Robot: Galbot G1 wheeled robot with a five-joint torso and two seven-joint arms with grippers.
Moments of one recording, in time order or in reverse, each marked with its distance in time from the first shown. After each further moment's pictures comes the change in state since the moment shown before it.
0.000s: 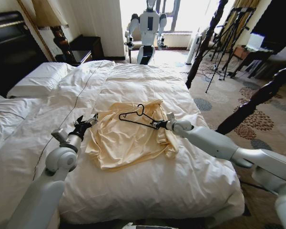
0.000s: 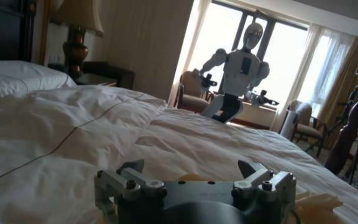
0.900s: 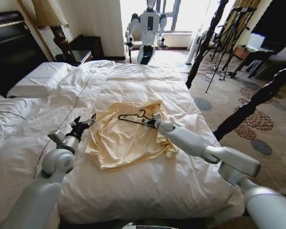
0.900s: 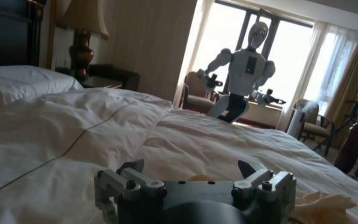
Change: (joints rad) left arm 0.014 0.027 -0.015 0.014 -0.004 -0.016 -0.003; right arm -0.048 0.221 0.064 -0.228 -0.189 0.030 0.083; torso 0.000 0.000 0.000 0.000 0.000
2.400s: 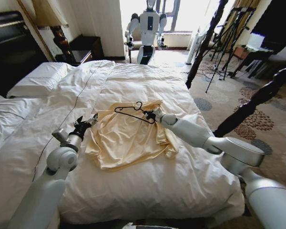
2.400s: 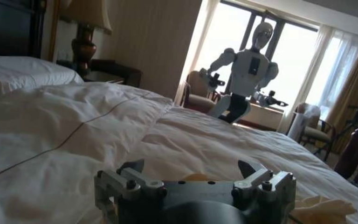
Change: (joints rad) left arm -0.050 -0.051 0.032 0.036 0.014 0.007 -0.002; right arm 0.142 0.091 -0.103 -0.227 -0.226 0.274 -0.407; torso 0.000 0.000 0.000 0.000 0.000
